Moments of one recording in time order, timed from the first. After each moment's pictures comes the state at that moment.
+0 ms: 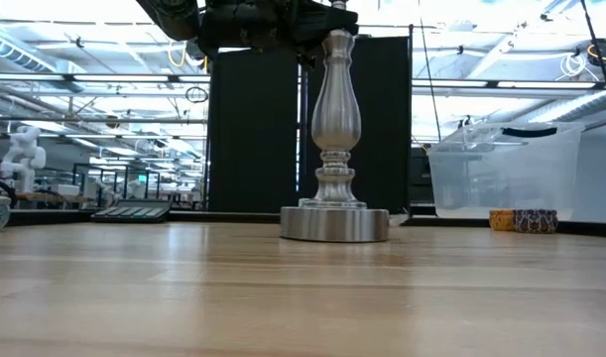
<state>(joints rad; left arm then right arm) 0.20 1.60 1.03 0.39 0.56 0.11 -0.29 1.35 1.34 -0.15 -0.66 -0.51</state>
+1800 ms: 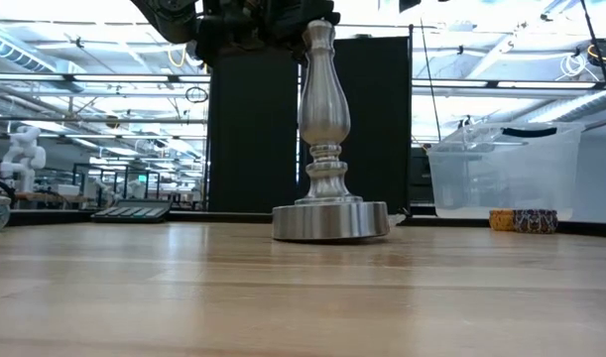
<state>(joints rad) 0.26 1.60 1.02 0.33 0.84 0.19 -0.30 1.56 1.34 0.39 -0.81 -0.16</state>
